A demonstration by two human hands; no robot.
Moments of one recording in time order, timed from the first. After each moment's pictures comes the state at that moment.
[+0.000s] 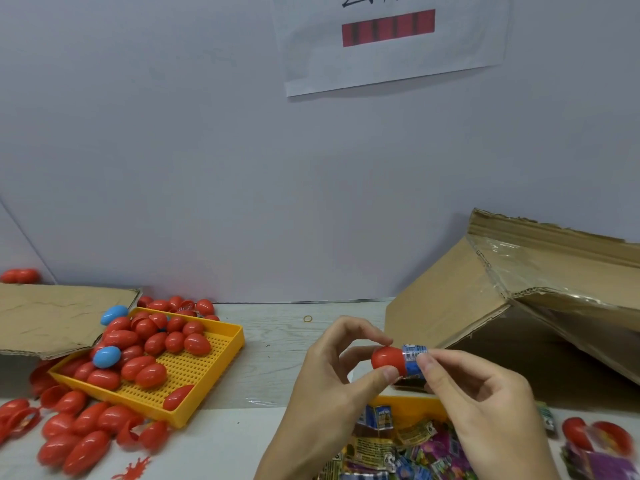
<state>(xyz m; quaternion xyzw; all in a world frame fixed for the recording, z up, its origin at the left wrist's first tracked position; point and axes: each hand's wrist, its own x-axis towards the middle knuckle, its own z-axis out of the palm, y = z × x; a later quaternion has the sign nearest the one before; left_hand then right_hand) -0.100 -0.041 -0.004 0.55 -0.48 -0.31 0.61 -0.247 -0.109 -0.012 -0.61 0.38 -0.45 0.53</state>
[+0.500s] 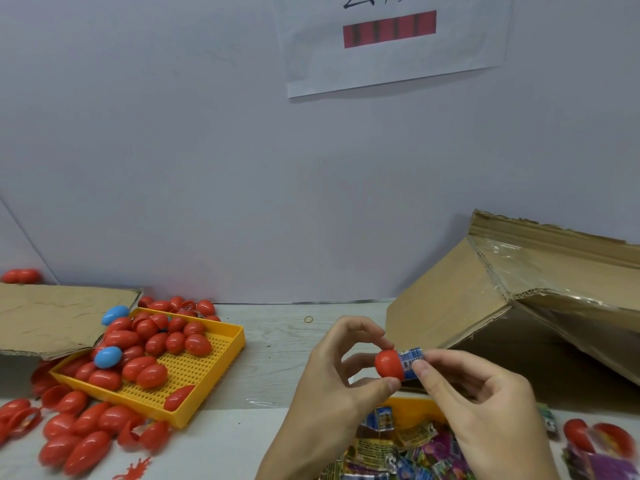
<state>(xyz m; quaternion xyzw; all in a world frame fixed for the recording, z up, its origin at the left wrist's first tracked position) -0.099 -0.041 -0.005 0.55 -0.49 -0.31 0.60 -0.248 -0.108 -0.012 -0.63 0.38 -0.44 0.52</state>
